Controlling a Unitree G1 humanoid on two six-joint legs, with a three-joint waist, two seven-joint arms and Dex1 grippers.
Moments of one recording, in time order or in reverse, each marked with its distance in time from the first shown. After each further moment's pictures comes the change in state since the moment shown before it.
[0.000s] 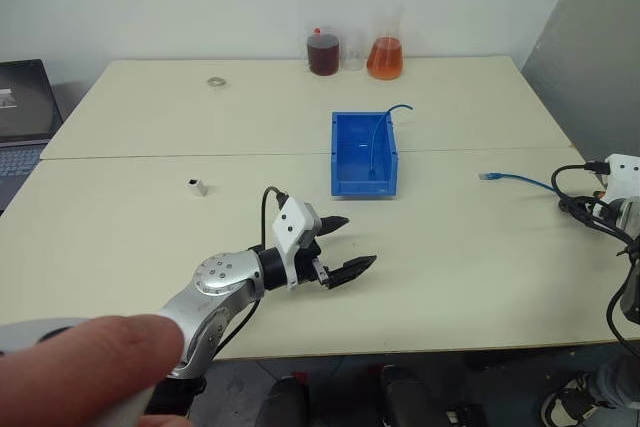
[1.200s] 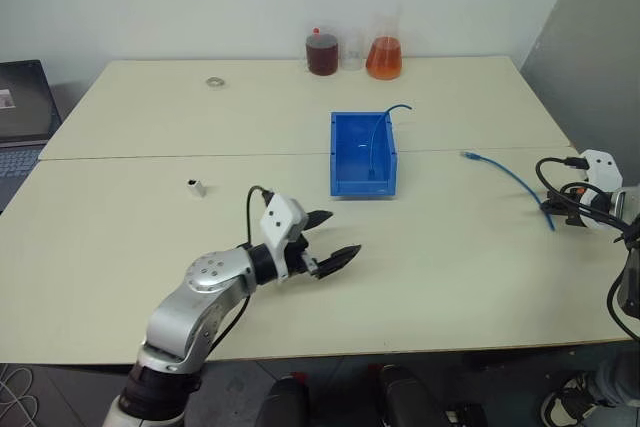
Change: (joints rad) left arm 0.086 0.056 0.065 0.061 0.022 -0.069 -0.006; right arm 0.014 -0.008 0.208 -0.177 -0.005 0.283 0.456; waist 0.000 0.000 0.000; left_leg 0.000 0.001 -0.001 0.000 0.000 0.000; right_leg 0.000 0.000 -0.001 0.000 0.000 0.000
